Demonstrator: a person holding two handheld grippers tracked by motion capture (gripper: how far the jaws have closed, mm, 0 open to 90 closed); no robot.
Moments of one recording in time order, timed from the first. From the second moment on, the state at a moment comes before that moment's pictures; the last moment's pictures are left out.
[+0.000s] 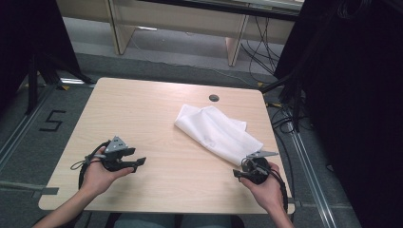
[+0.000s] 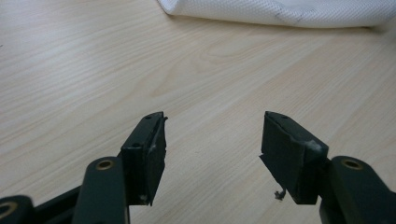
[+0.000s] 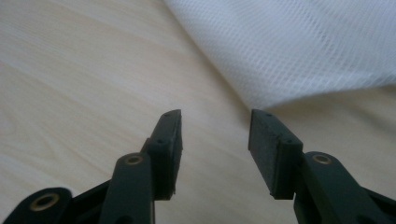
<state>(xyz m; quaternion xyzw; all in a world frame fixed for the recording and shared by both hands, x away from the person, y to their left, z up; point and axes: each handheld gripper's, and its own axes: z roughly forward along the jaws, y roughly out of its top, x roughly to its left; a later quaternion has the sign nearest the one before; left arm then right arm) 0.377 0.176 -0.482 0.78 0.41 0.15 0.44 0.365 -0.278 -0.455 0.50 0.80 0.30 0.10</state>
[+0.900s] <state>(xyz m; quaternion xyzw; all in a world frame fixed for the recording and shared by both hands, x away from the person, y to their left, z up) 0.373 0.178 -0.480 0.79 0.39 0.15 0.44 0.470 -0.198 -0.478 0.44 0.86 0.22 0.14</state>
